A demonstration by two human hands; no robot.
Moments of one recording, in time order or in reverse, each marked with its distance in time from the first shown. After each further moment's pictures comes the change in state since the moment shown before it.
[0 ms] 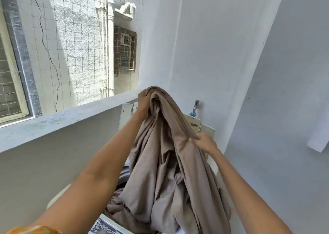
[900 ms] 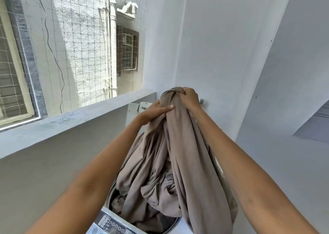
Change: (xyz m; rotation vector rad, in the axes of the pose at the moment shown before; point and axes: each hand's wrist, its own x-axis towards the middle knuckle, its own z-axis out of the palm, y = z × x) left_hand -0.030 0.007 -0.021 0.302 -0.492 -0.187; right_hand 0.029 -0.168 -0.047 0.287 0.343 -0.240
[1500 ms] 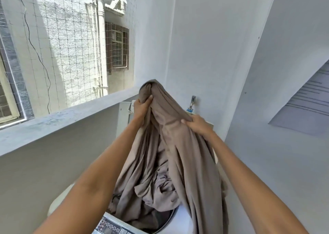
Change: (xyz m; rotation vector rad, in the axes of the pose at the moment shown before) left_hand 0.014 -0.024 0.006 -0.353 0.518 0.104; right_hand -0.065 0.084 -0.025 -0.093 -0.279 0.130
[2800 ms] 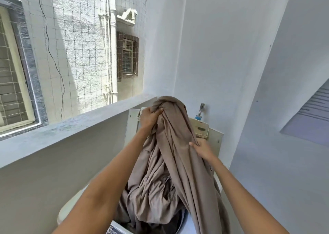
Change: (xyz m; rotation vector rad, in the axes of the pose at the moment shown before) left_hand 0.000 0.001 -0.010 0.415 0.051 0.024; right_hand 0.008 0.065 0.058 0.001 -0.003 0.107
